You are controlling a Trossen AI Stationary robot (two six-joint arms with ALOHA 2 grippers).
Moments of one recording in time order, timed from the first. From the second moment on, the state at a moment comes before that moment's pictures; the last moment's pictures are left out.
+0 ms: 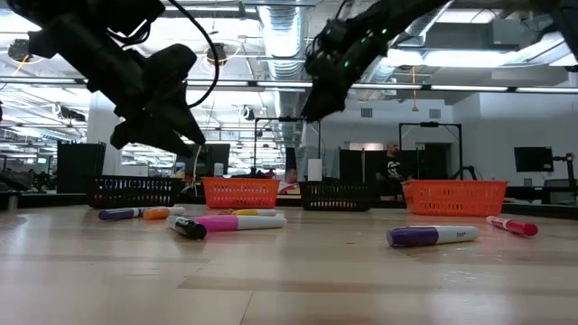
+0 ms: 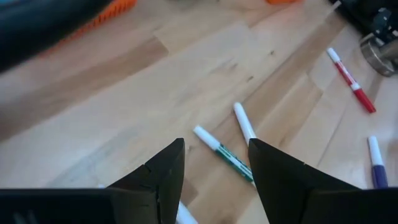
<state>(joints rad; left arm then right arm) -0.17 1.17 0.47 -0.03 -0.44 -0.83 -0.58 1.87 1.65 -0.65 -0.30 -0.28</state>
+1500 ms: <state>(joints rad) -0.18 1.17 0.55 0.08 -0.37 -1.01 -0.52 0.81 0.72 -0.24 -0.10 0.18</state>
